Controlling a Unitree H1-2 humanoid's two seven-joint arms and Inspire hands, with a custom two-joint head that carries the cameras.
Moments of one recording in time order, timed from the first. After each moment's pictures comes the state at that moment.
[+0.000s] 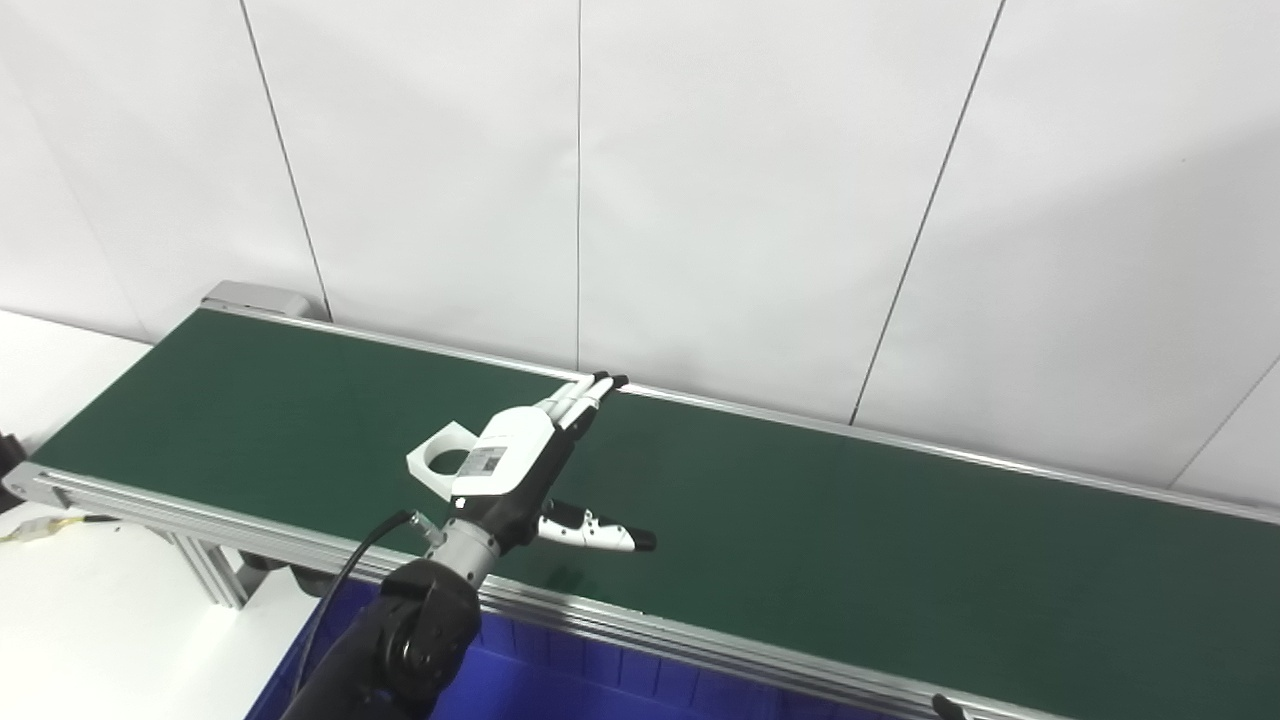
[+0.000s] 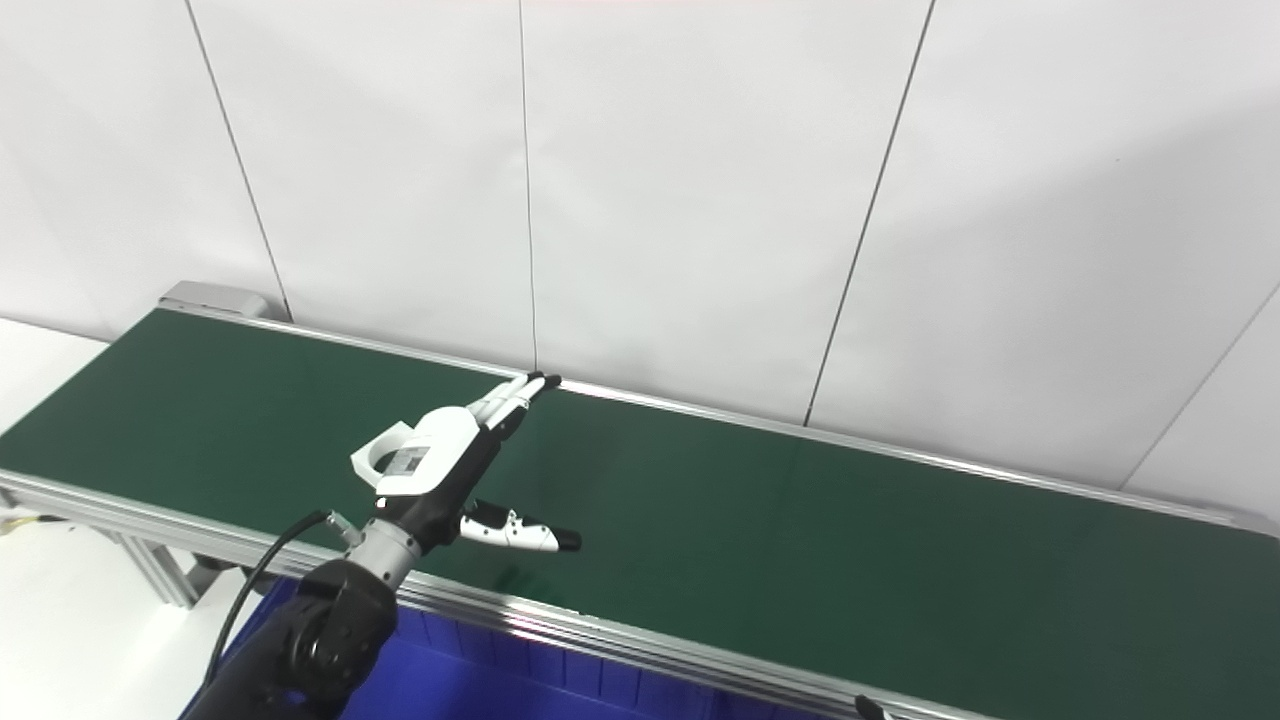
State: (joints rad) left arm -0.25 0.24 -0.13 0.10 0.75 -0.06 0.05; right arm 0.25 -0.21 0.09 -0.08 -0.12 -0.18 0.14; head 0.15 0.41
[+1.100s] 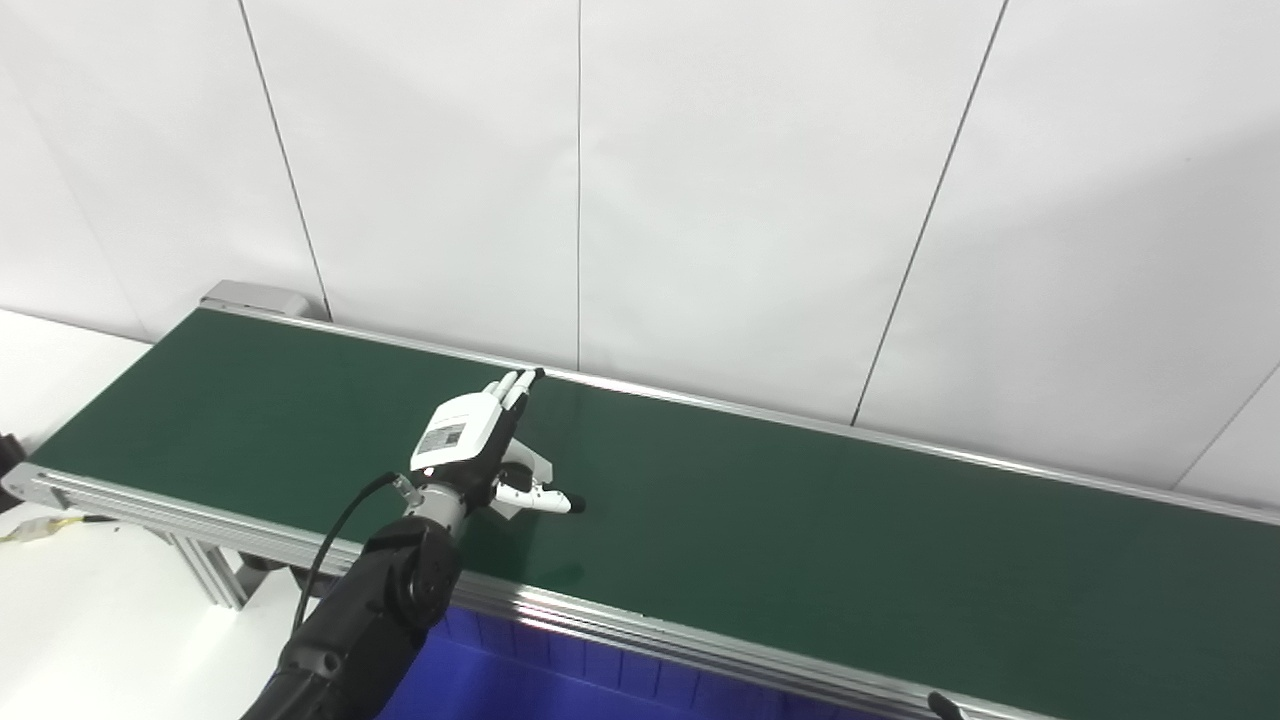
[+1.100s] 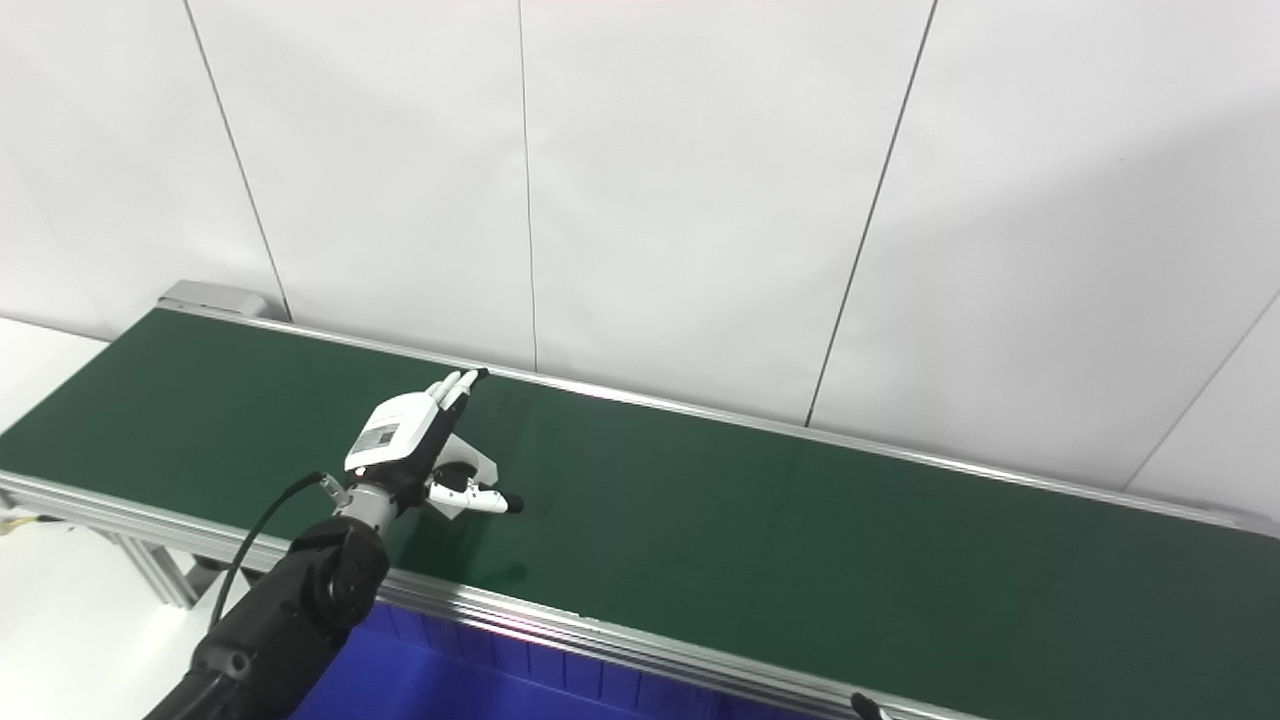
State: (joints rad) left arm -0.43 0.31 -0.19 0.56 0.74 0.01 0.21; right arm 0.25 -0.19 0.09 -0.07 -0.11 -0.18 0.15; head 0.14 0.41
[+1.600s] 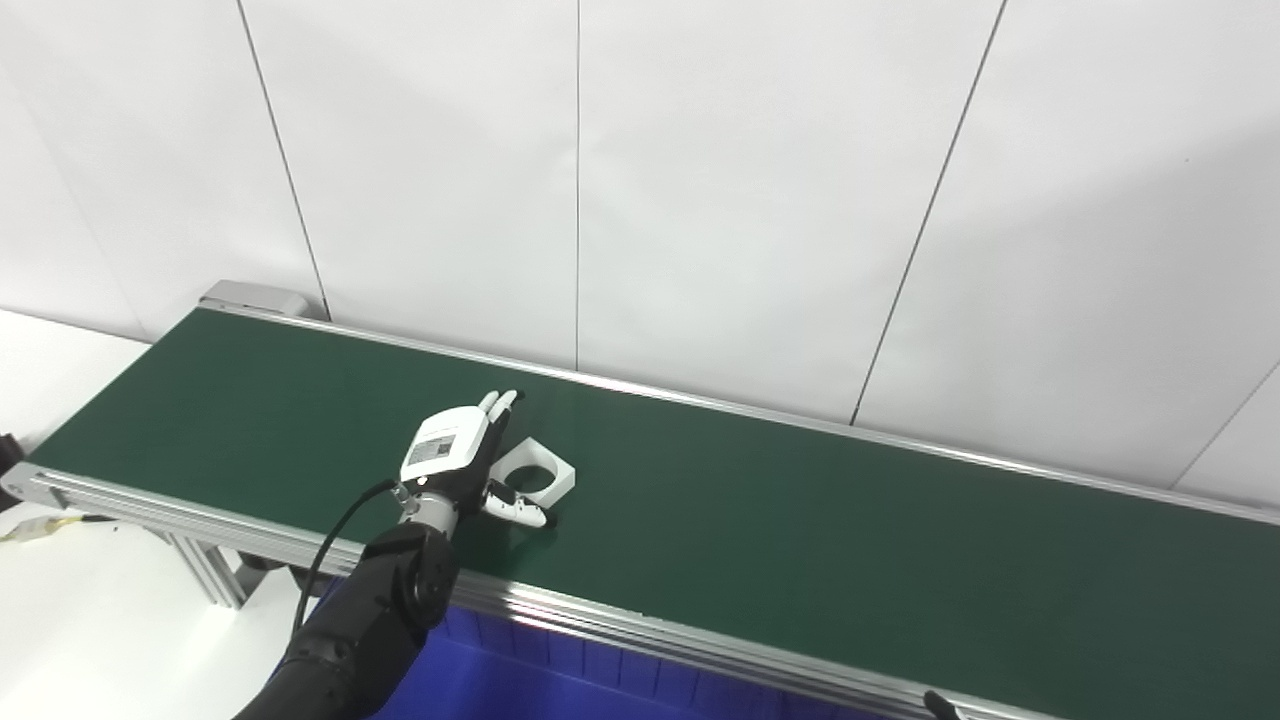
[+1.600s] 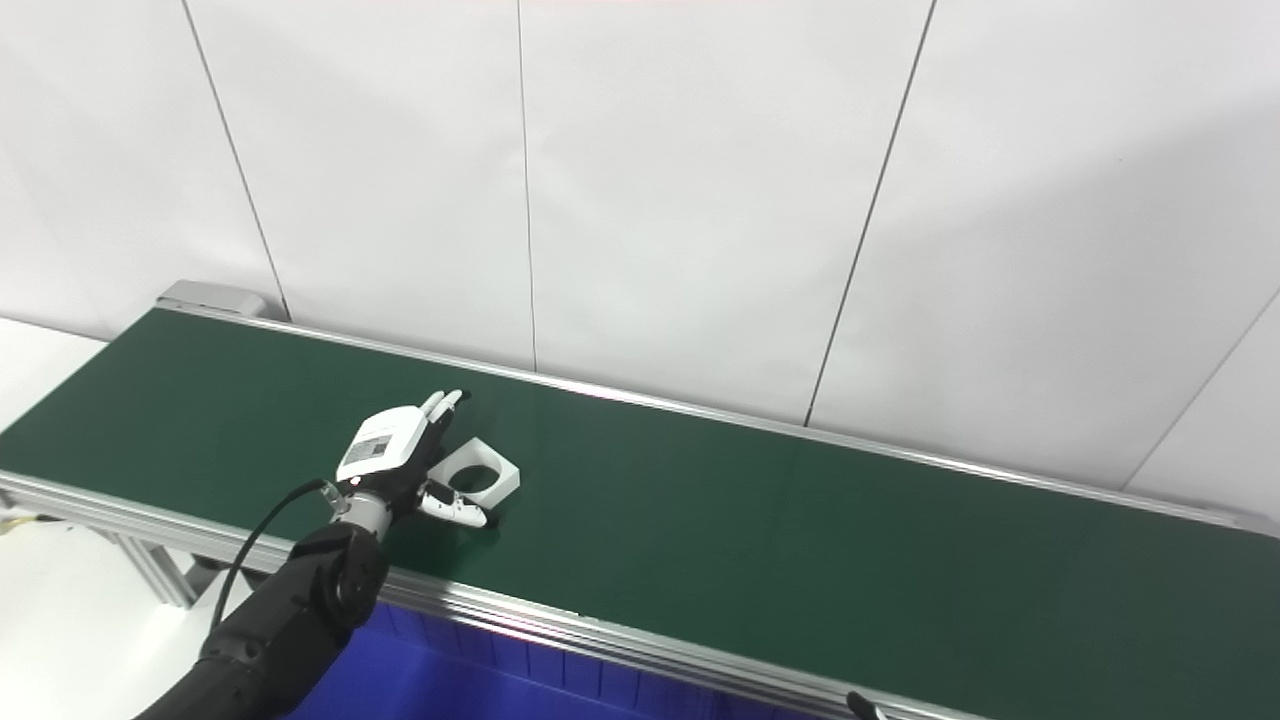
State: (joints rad) left arm -0.47 0.30 -0.21 0.69 0.70 0.03 0.29; right arm 0.25 -0.19 0.09 -0.08 -0.11 -0.19 0.14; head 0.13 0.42
